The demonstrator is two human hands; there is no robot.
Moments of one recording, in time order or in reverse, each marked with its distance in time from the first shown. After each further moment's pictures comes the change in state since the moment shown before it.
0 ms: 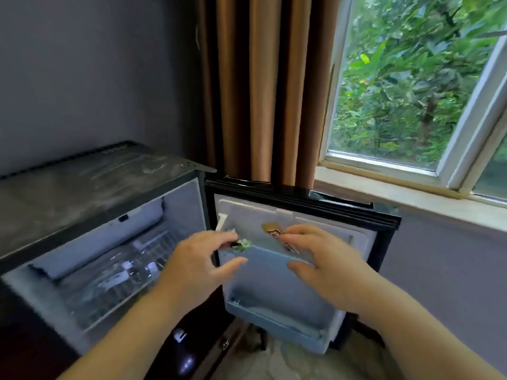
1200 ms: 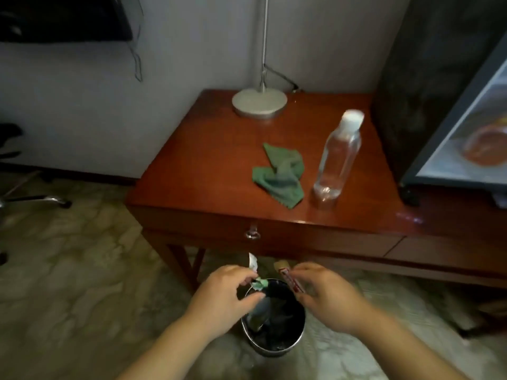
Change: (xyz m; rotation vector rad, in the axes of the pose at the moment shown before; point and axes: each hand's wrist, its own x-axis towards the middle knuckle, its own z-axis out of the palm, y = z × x) left_hand -0.663 -0.132 0.088 0.188 0.236 -1.214; right_hand -0.156 -0.195 0.579 0.102 -0.896 -0.768
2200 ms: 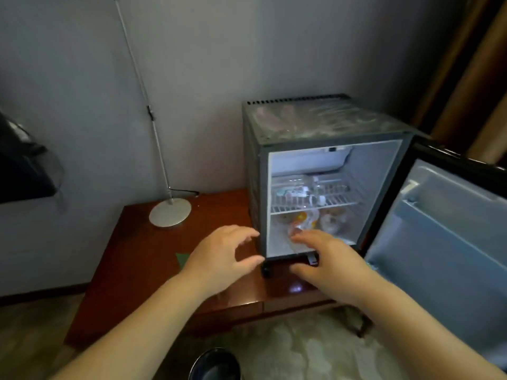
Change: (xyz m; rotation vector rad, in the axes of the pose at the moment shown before) left_hand 0.035 0.424 -0.212 0.190 0.022 0.505; right_hand -0.263 -0.083 -0.376 -0.033 0.509 0.202
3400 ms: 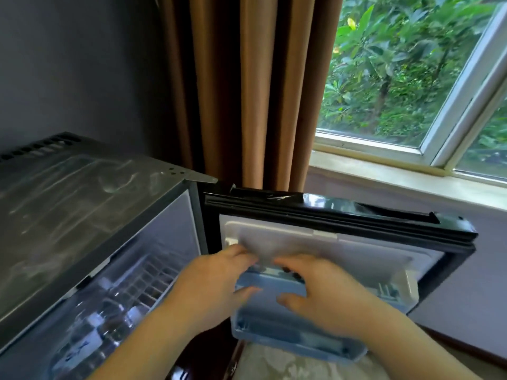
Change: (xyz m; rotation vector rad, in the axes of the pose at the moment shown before) left_hand 0.312 0.195 0.155 -0.051 -0.427 0.983; right_hand -0.014 0.168 -0.123 0.017 0.276 0.811
